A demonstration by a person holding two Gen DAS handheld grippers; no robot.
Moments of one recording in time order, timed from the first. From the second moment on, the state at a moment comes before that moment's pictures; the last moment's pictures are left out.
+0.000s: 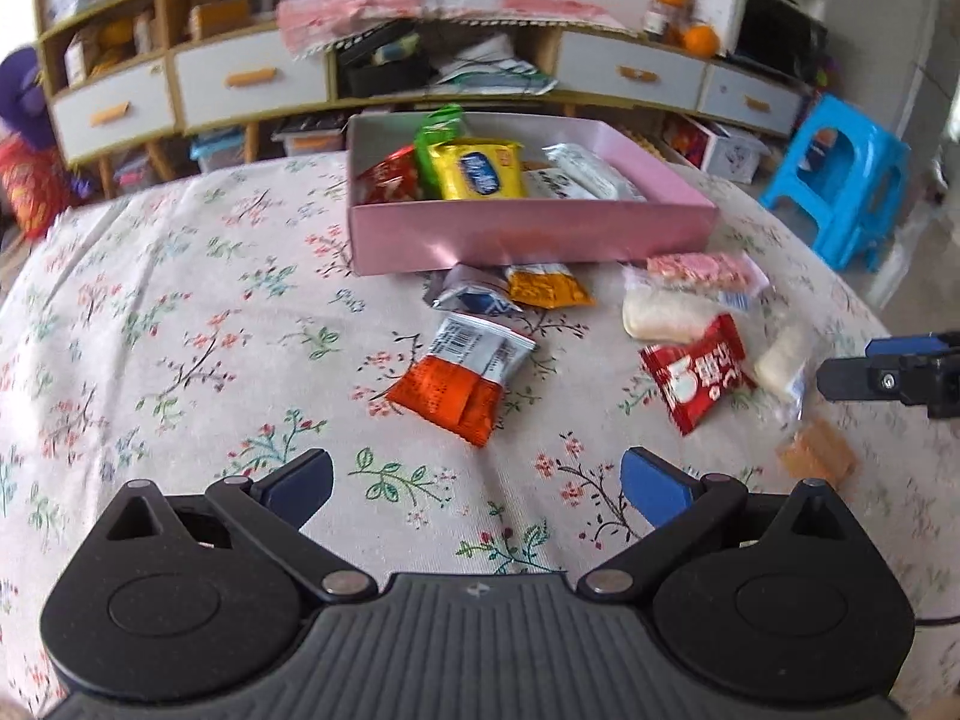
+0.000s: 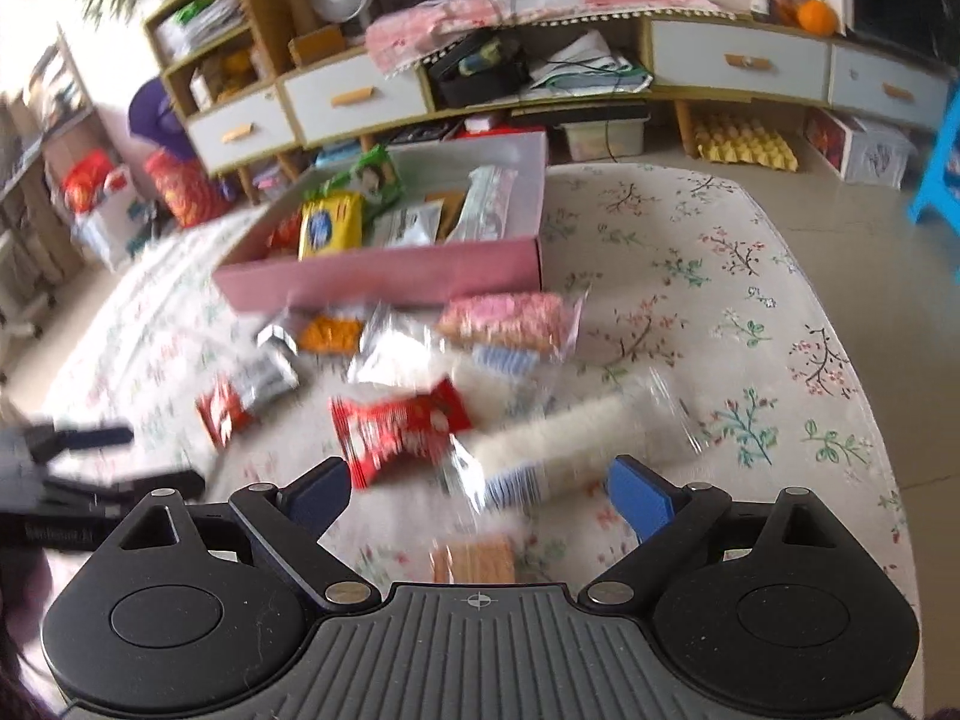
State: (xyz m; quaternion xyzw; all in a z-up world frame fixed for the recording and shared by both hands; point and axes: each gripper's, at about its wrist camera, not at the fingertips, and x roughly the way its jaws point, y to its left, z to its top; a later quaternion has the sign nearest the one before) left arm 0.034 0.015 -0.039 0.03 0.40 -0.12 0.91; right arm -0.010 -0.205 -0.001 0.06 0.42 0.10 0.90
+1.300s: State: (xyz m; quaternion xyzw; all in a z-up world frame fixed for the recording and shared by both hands) left arm 0.050 -0.075 -0.069 0.13 0.35 -0.23 0.90; right arm -0.040 -0.194 -0.053 -0.06 0.40 0.16 0.90
